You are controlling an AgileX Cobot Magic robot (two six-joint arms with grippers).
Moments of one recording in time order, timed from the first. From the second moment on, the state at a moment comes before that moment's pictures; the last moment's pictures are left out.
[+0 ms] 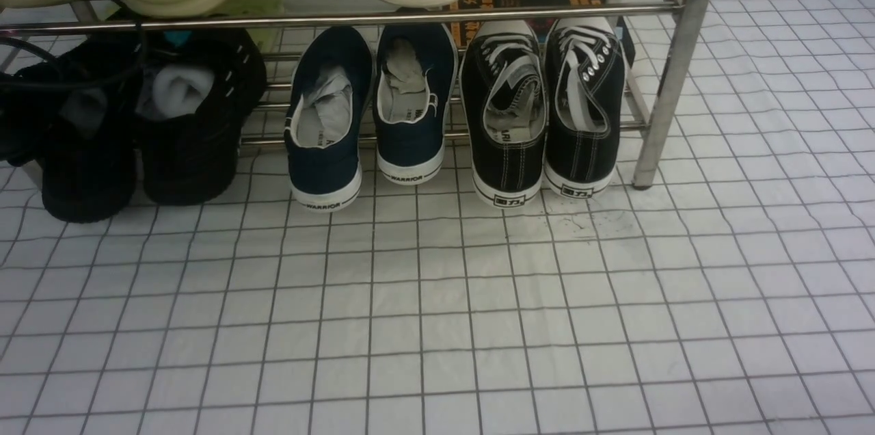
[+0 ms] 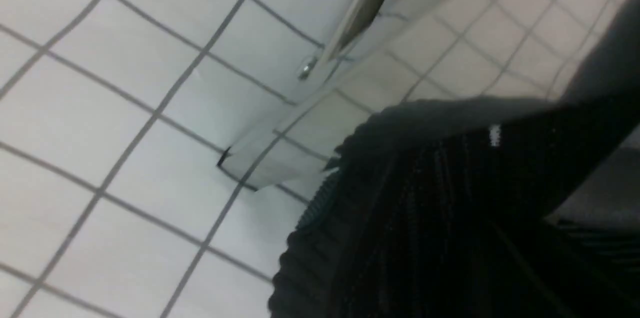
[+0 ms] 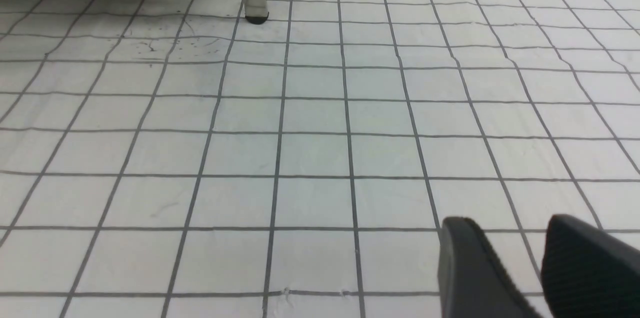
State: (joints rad) right arm -0.03 -0.01 0.02 0.10 0.39 -0.09; left arm 0.29 1.78 -1.28 -0.44 0.46 0.01
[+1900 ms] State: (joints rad) right arm -0.03 -0.01 0.02 0.10 0.39 -0.09; left arm 0.08 1.81 -1.44 -0.08 0.64 -0.43
